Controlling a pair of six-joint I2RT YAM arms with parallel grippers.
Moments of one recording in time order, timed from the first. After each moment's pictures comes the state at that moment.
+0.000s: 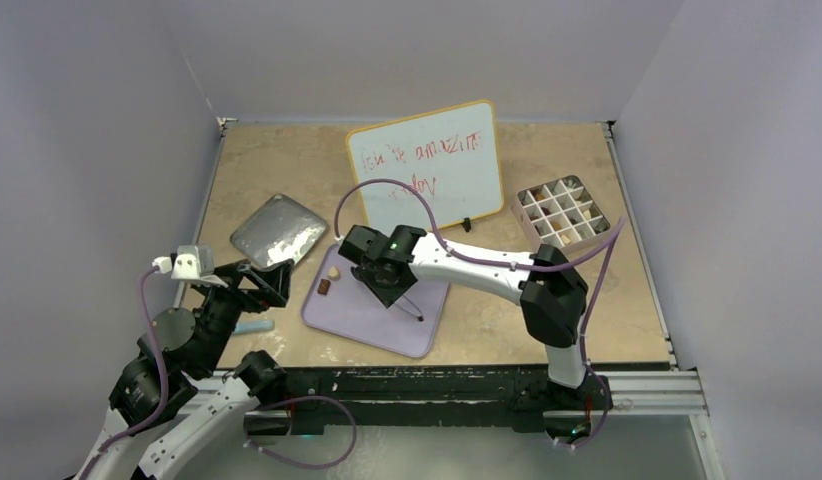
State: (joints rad) left arm -0.74 0.16 0.81 -0.70 -0.53 -0.42; right arm 1.12 1.93 1.61 -0.96 0.16 0.32
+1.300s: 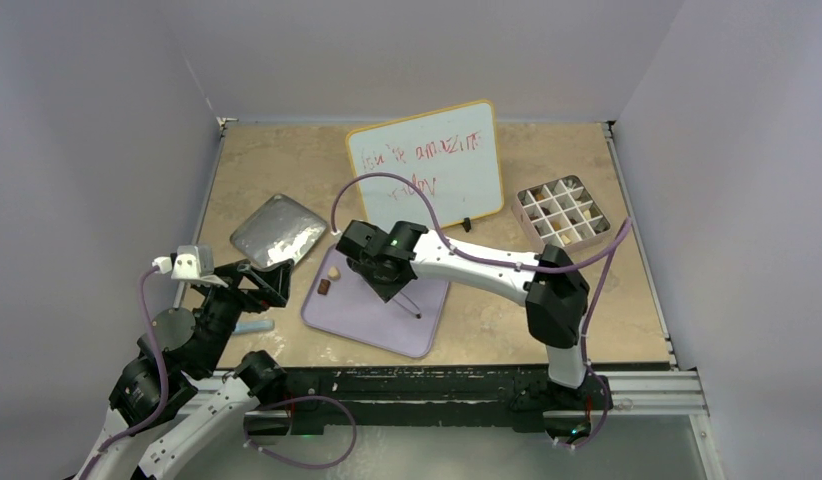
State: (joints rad) left arm -0.74 0.16 0.81 -0.70 -0.53 -0.42; right arm 1.12 1.94 1.67 -0.98 0.18 0.31
